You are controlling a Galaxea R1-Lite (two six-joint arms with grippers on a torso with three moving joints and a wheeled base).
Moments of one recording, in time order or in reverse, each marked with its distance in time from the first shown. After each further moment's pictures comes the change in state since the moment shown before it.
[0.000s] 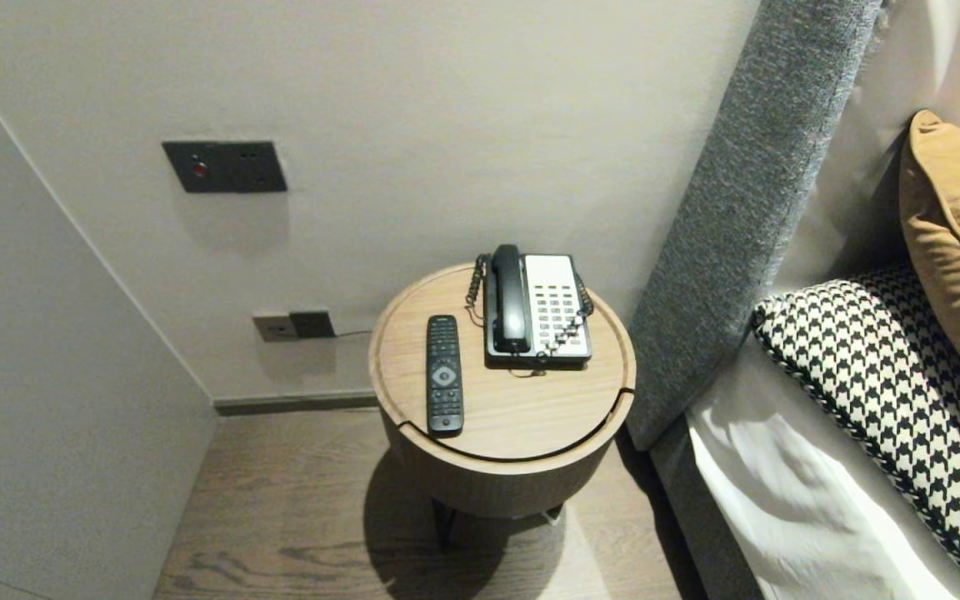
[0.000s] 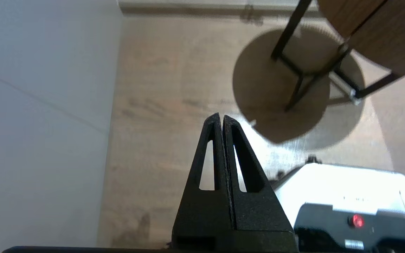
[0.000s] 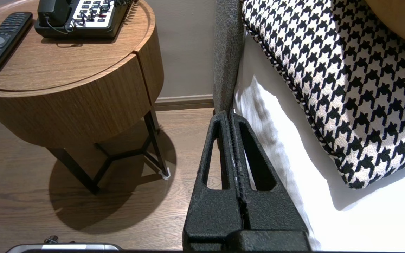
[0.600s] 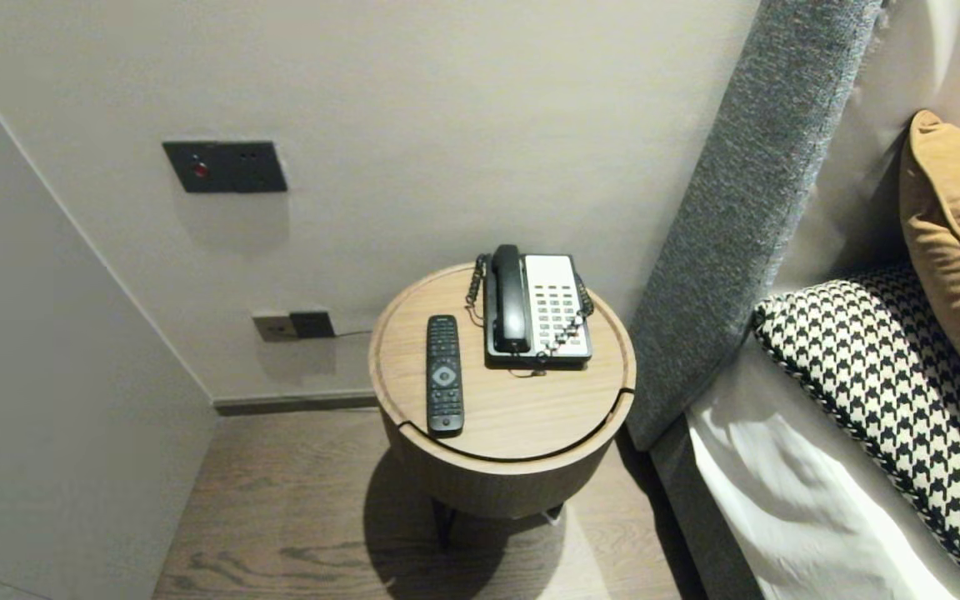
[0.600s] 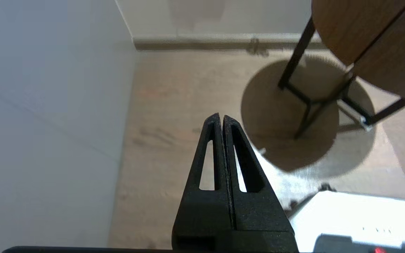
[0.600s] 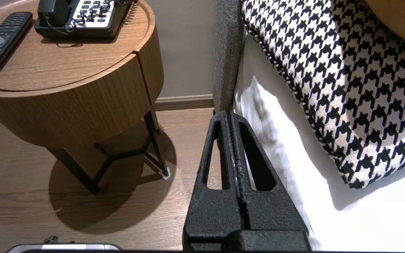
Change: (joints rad) left arm 0.012 -0.082 0.071 -0.121 0.015 0.037; right arm 0.000 0.000 0.000 0.000 0.000 0.000
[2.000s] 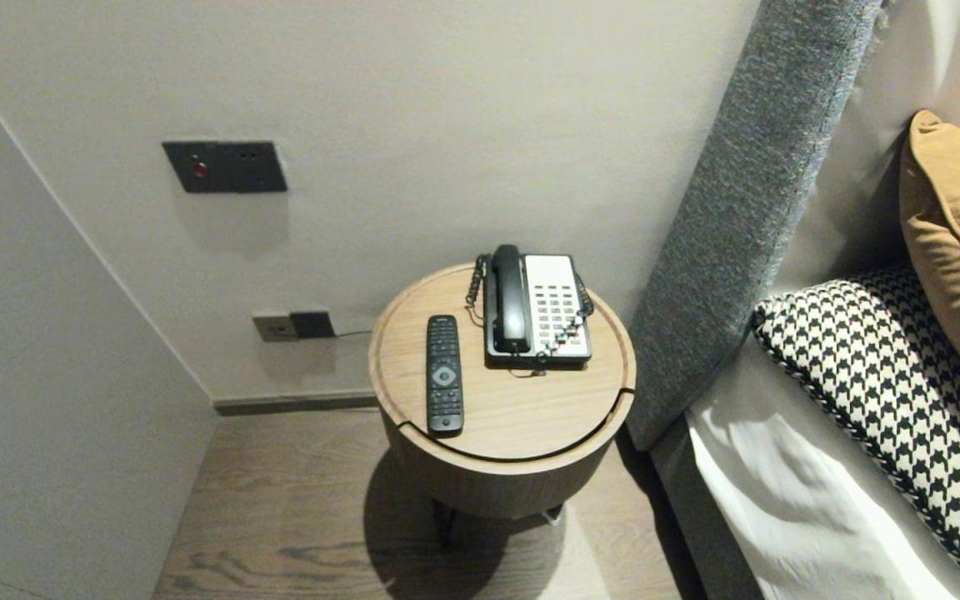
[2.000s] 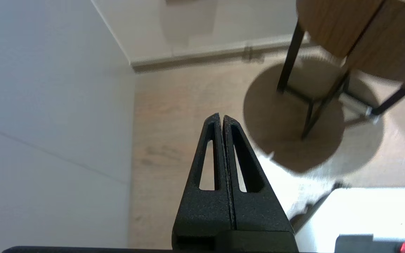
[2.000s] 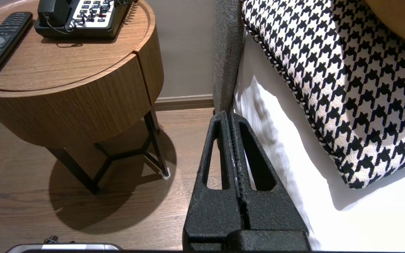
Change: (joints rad) left arm 0.006 -0.004 0.024 -0.064 -0.061 0.117; right arm 0.000 0.000 0.000 0.000 0.000 0.000
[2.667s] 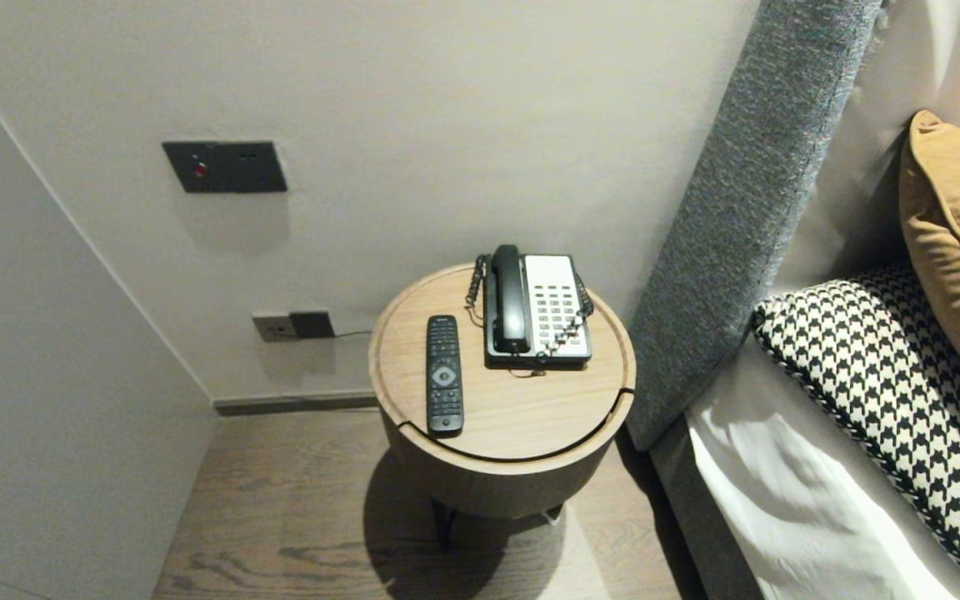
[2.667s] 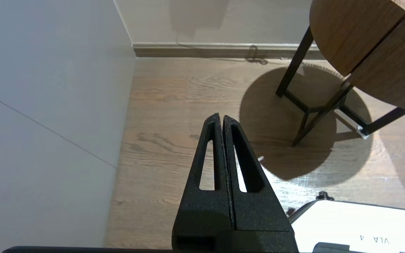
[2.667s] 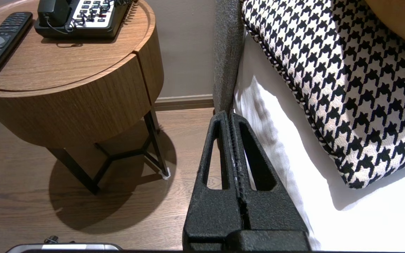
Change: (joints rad) left arm 0.002 0.002 0.000 0.031 0.050 -0.130; right arm 0.000 0.000 0.000 0.000 0.000 0.001
